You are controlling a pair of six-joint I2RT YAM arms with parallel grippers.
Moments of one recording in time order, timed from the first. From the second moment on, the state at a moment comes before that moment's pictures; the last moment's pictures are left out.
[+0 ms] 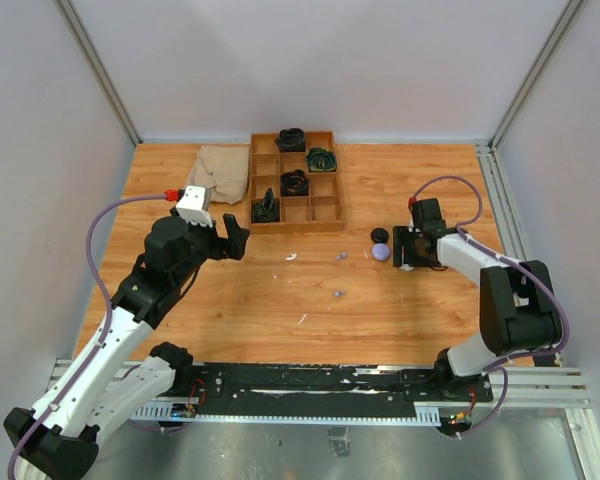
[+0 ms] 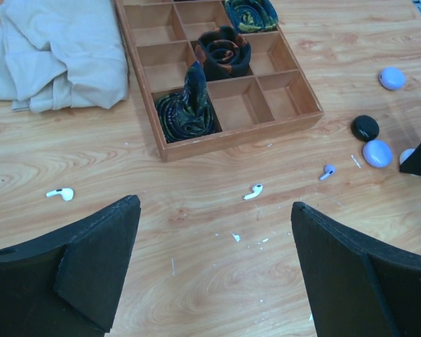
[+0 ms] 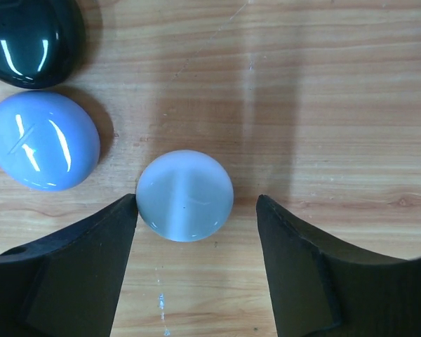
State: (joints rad) left arm -0.45 0.74 0.76 -0.29 -0.12 -0.23; right arm 0.18 1.51 0.81 -0.36 0.09 0.16
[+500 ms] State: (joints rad) left arm -0.45 0.74 0.76 -0.29 -0.11 -0.23; right arm 0.18 1.55 0.81 -0.32 0.08 0.18
